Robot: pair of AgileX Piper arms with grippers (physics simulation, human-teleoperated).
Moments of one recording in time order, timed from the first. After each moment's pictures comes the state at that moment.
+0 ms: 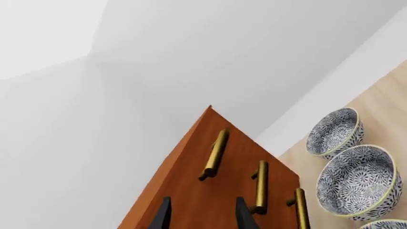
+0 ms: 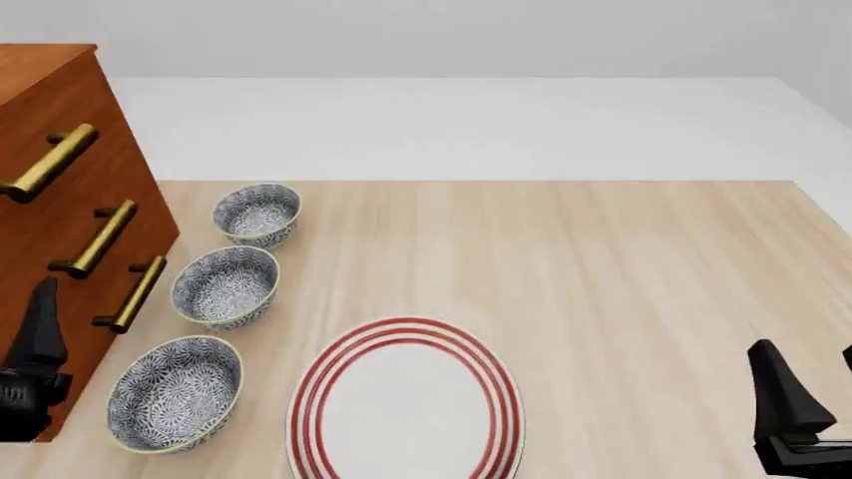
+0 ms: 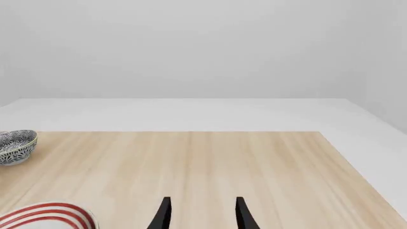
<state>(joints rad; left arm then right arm) 0.13 0.41 -0.07 -0.50 0.95 0.00 0.01 0.00 0.00 0.00</state>
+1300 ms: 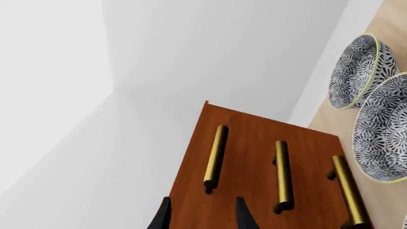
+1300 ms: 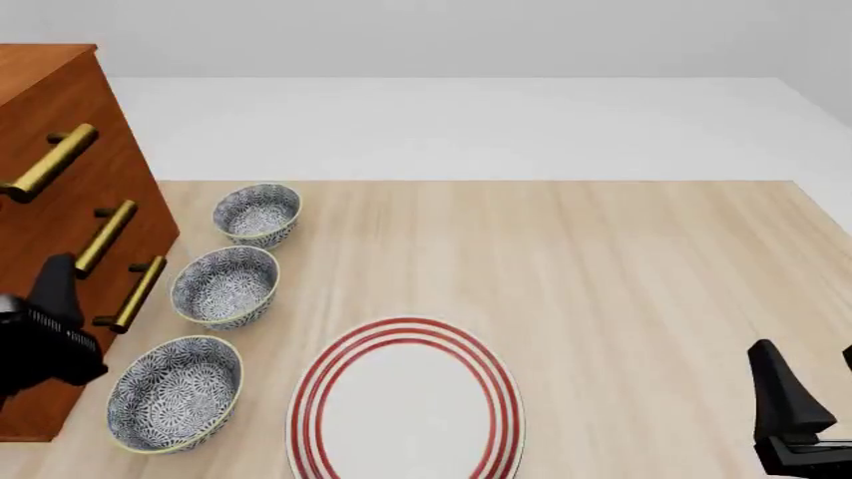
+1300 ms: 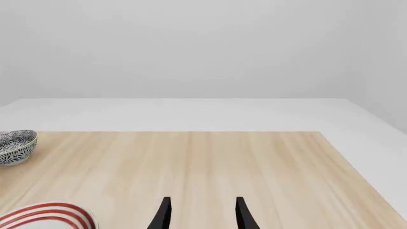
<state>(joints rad) 0.15 0.85 -0.12 -0.84 1.39 0.00 0.01 0.00 0.00 0.00</state>
